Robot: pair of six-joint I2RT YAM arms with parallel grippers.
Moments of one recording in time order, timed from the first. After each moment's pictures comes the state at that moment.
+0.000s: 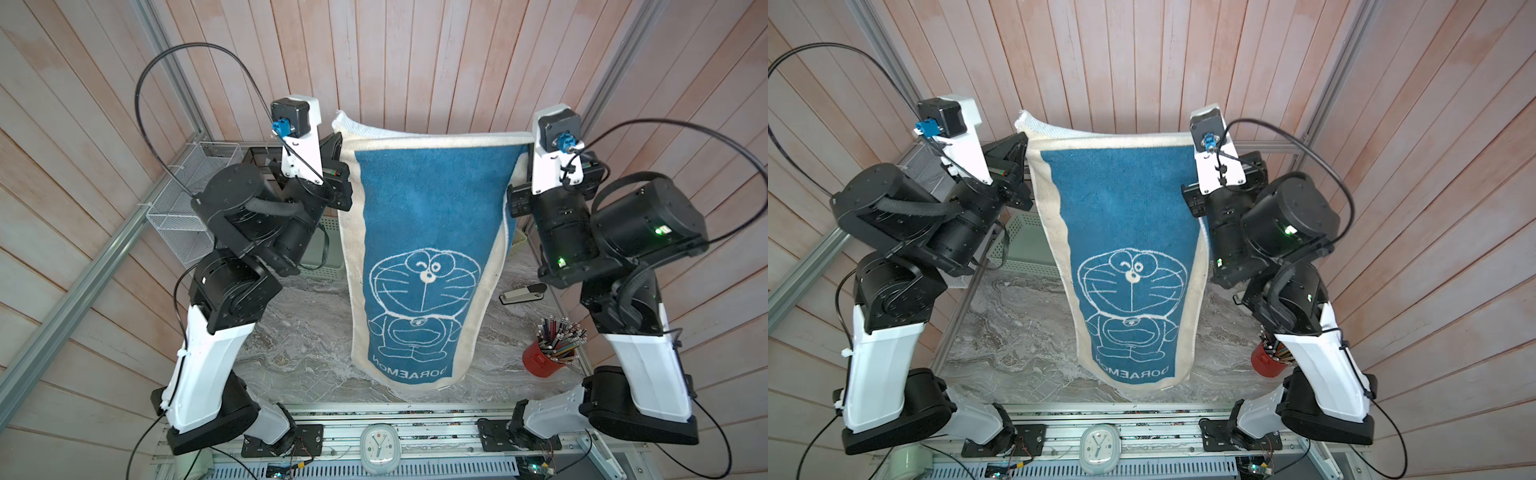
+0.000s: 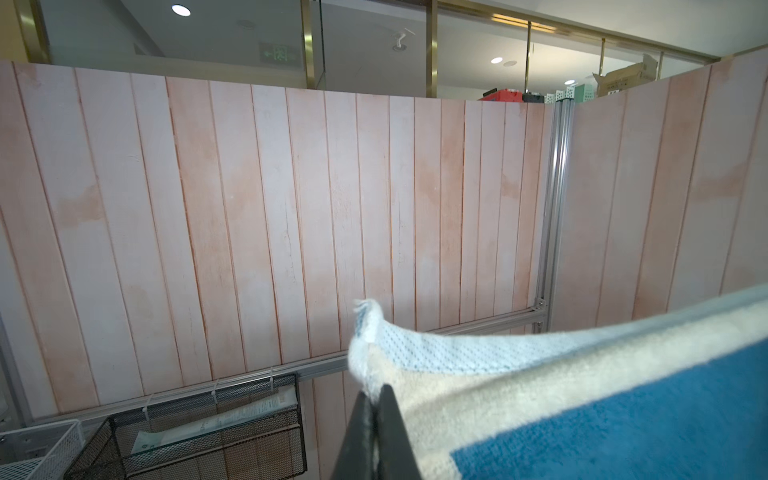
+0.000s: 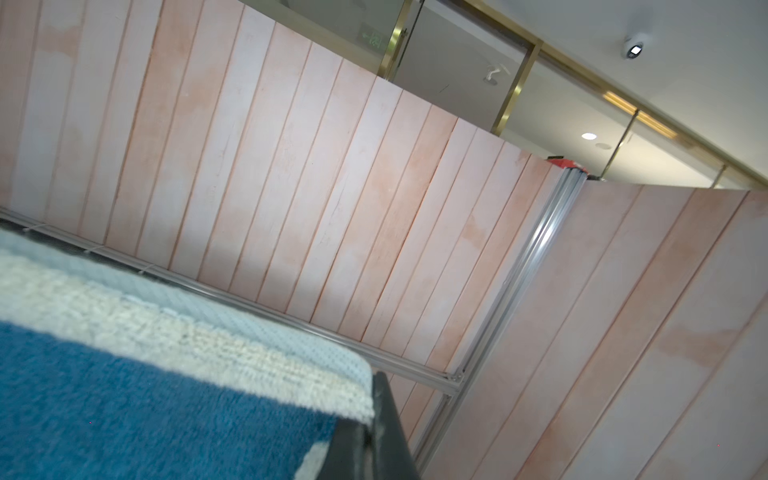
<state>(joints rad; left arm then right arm) -0.78 1.53 2.44 -0.62 -0.41 0.17 1.01 1.47 2.34 -0.42 0.89 -0.76</state>
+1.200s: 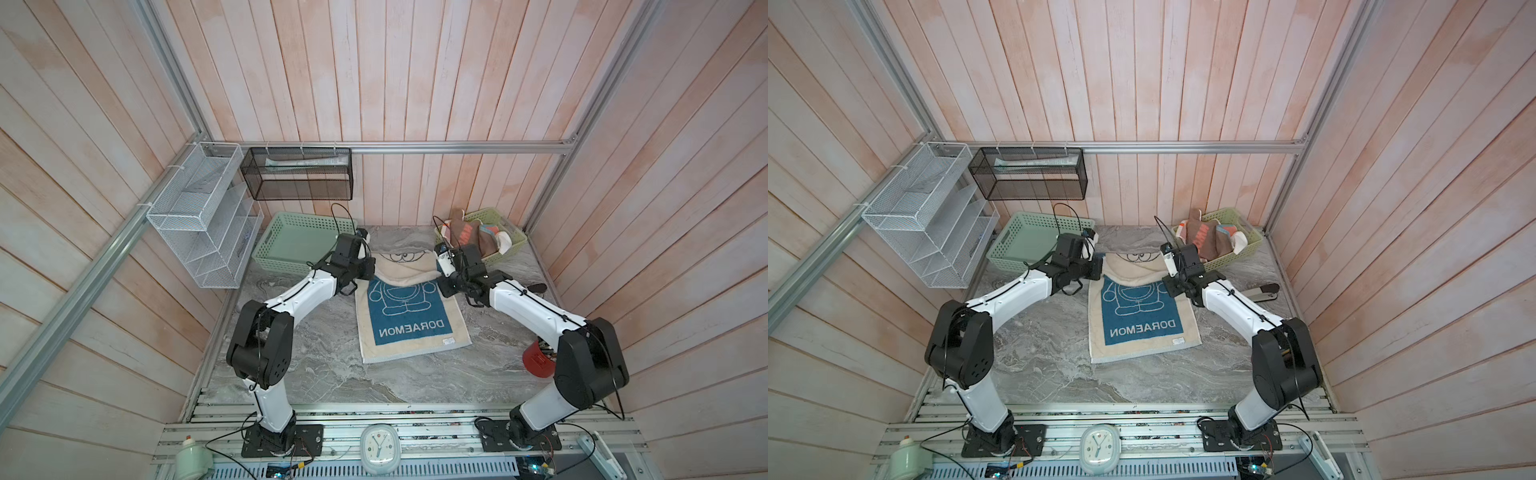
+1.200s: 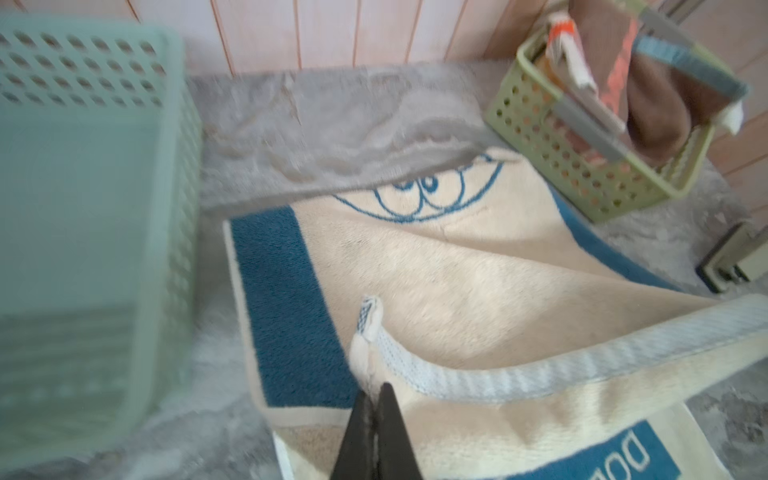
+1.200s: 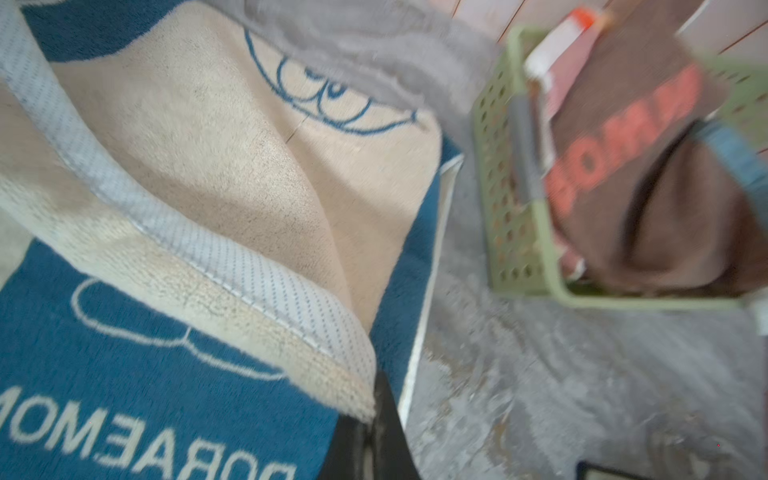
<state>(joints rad) -0.44 1.78 1.27 -0.21 0.10 -0.20 0.46 1.57 1.10 -0.37 0.08 -0.10</state>
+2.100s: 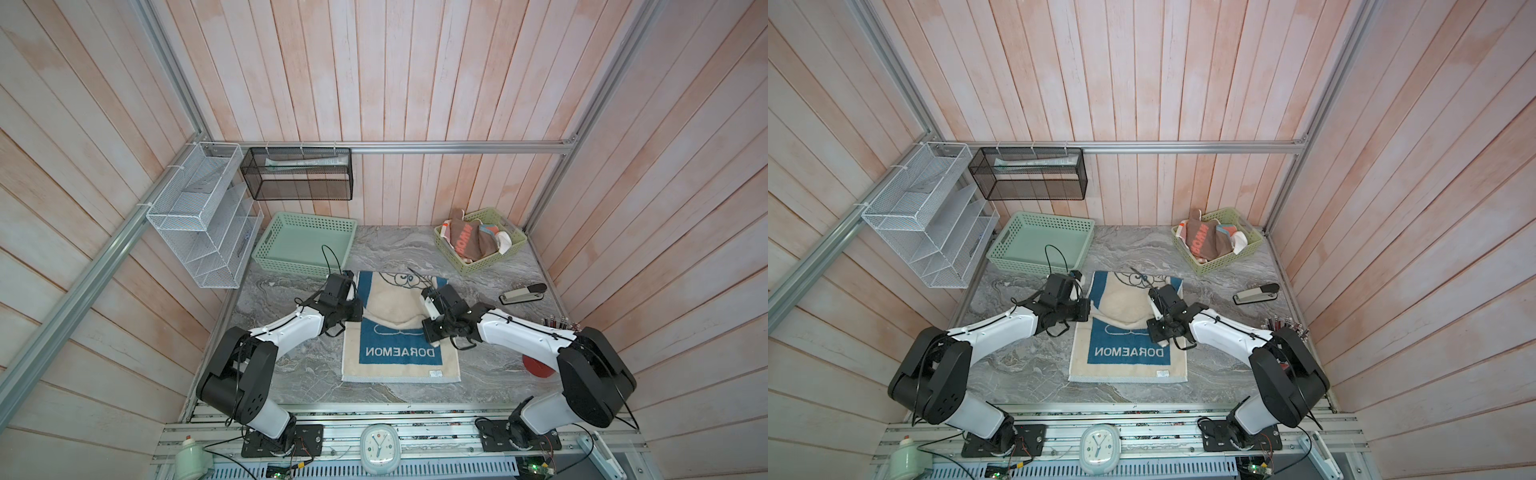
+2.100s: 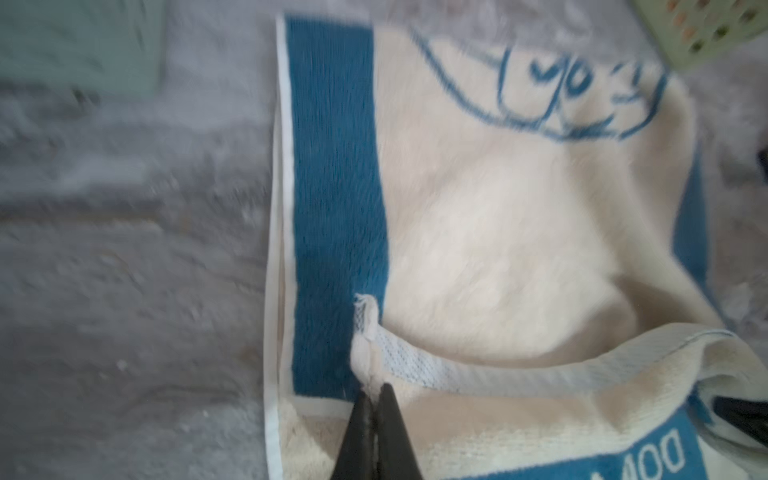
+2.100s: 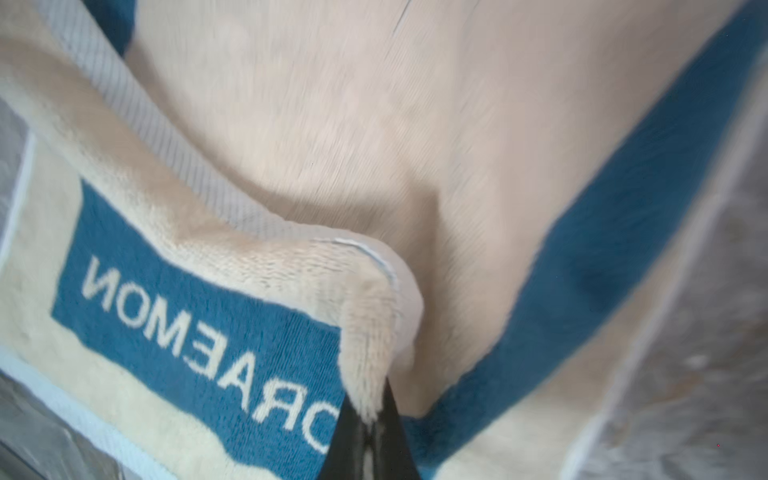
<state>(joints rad) -0.41 1.56 0.92 -0.20 0.12 -0.30 0.63 1.52 0.95 -0.45 -0.05 0.28</state>
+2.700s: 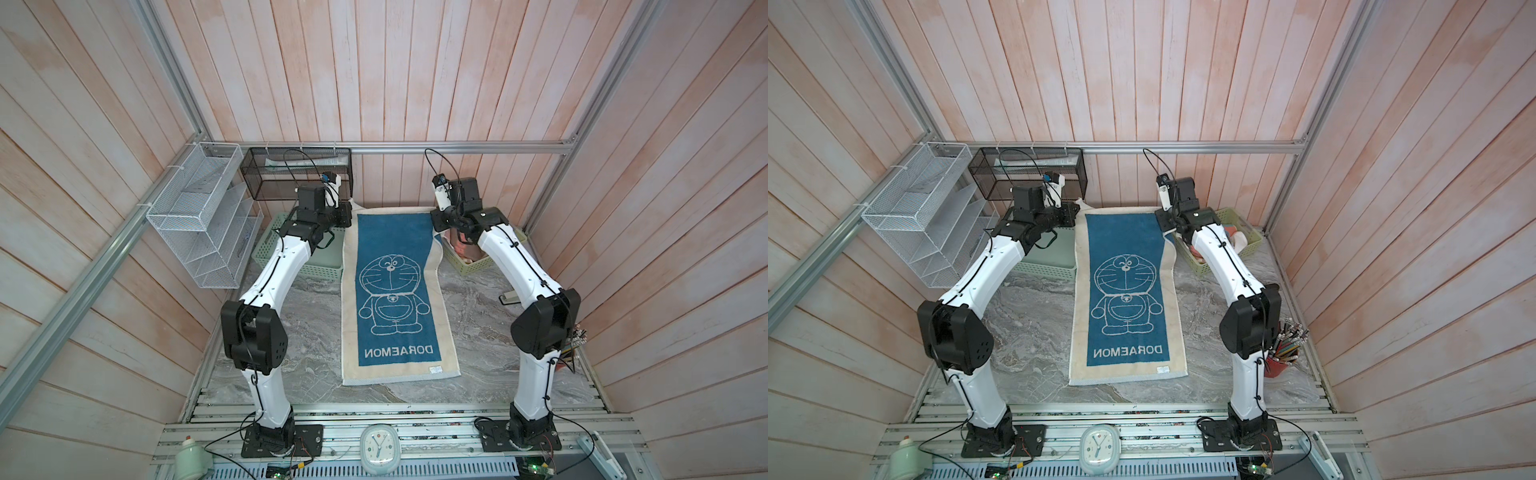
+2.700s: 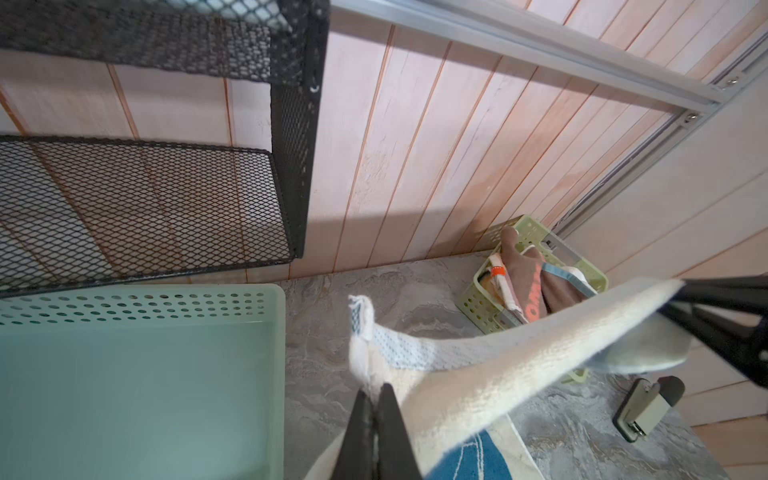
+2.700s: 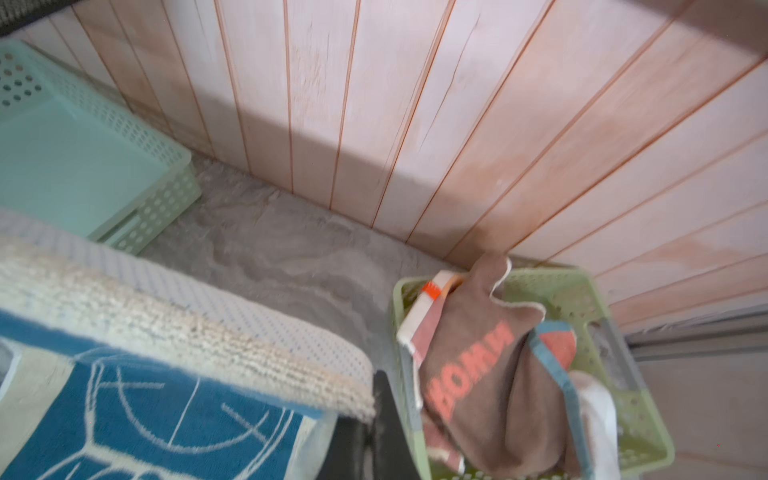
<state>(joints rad) -0.20 1.92 1.88 -0.36 0.28 -0.18 0.39 2.07 2.21 -0.70 0.12 -0.15</state>
